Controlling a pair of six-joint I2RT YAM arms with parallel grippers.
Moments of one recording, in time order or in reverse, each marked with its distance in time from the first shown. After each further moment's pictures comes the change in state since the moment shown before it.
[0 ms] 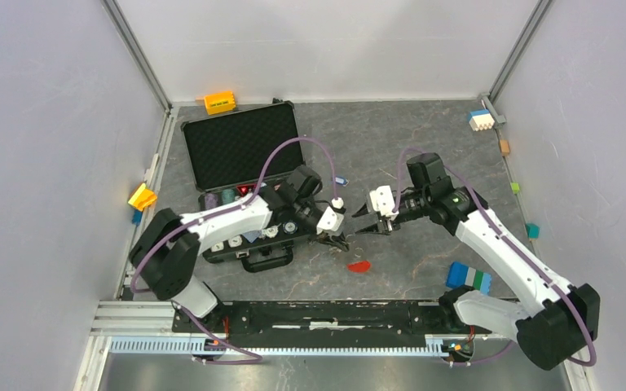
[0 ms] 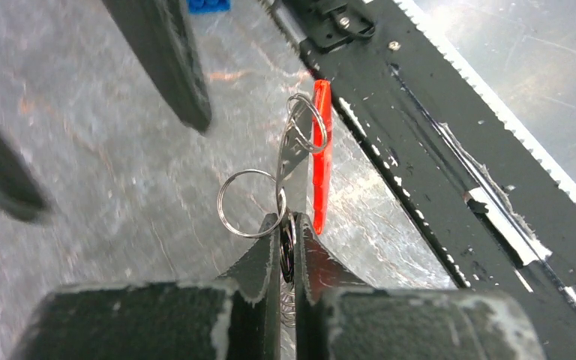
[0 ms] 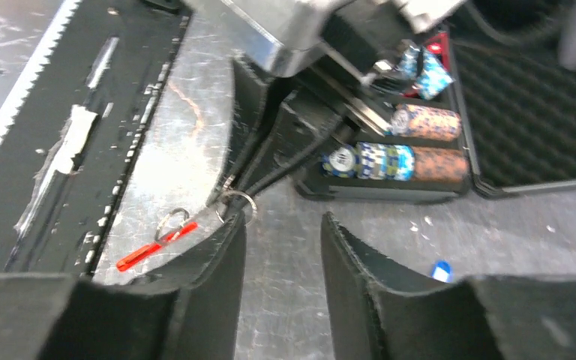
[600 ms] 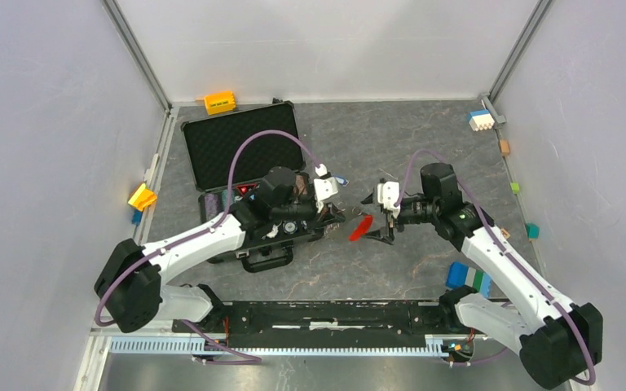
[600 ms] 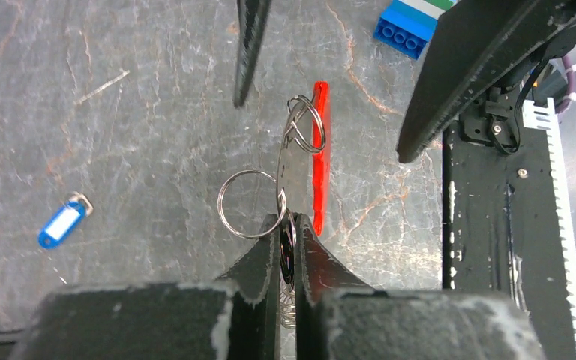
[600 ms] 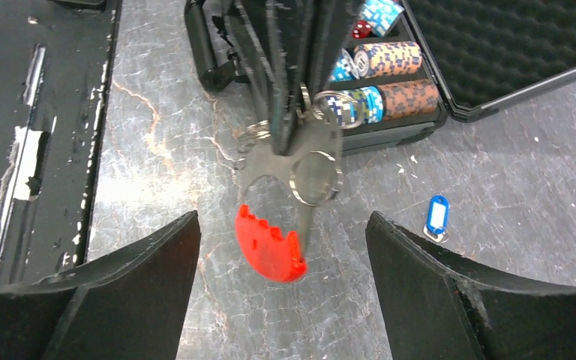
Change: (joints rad) left arm -0.002 -0.298 -0.206 0.465 -0.546 -0.788; right arm -0.059 -0.142 -0.177 0.264 0.135 0.282
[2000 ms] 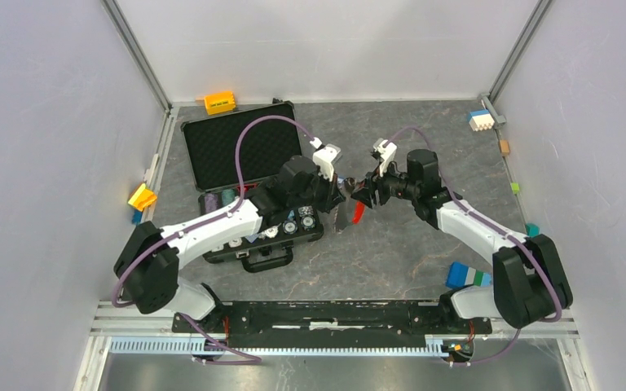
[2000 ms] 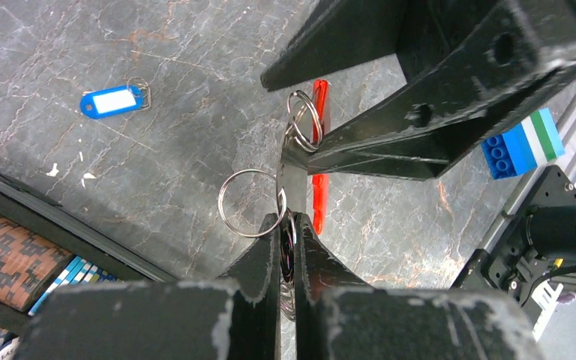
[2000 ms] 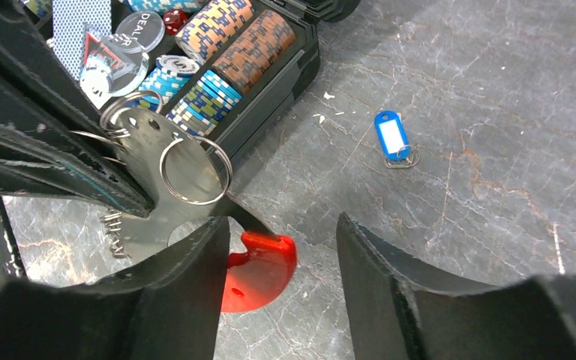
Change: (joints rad) left arm -0.033 0.139 0.158 -0.113 -0.468 -0.521; right arm -0.058 0.355 -0.027 0.551 0.299 0.678
